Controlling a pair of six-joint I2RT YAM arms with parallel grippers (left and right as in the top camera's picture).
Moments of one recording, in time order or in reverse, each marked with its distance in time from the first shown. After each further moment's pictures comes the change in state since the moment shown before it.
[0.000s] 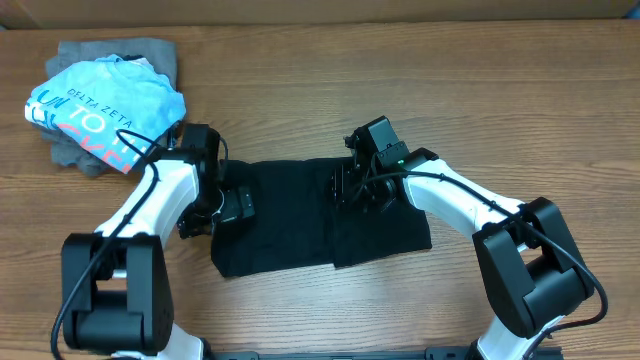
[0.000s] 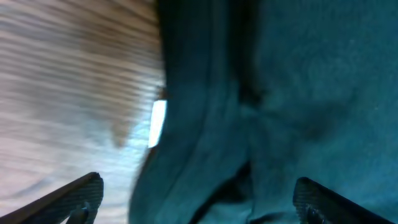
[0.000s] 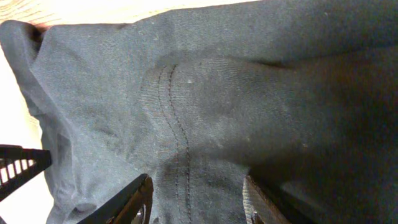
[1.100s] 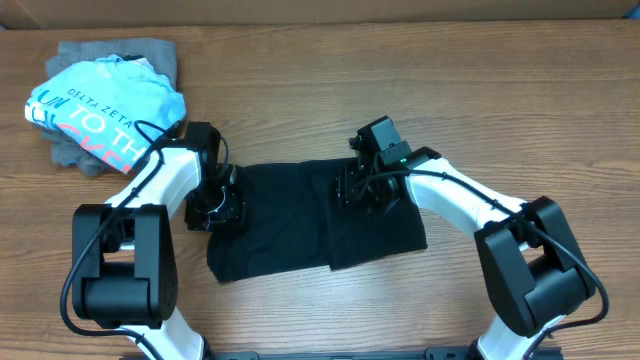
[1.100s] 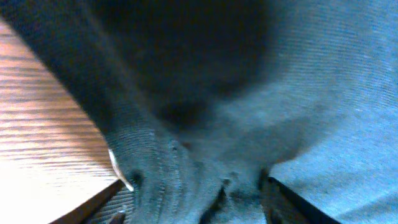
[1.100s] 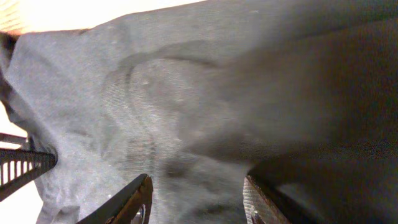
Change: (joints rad) left arm 0.014 0.146 0.060 -0.033 0.065 0.280; right arm -0.024 0.000 0.000 -0.042 0.008 0.000
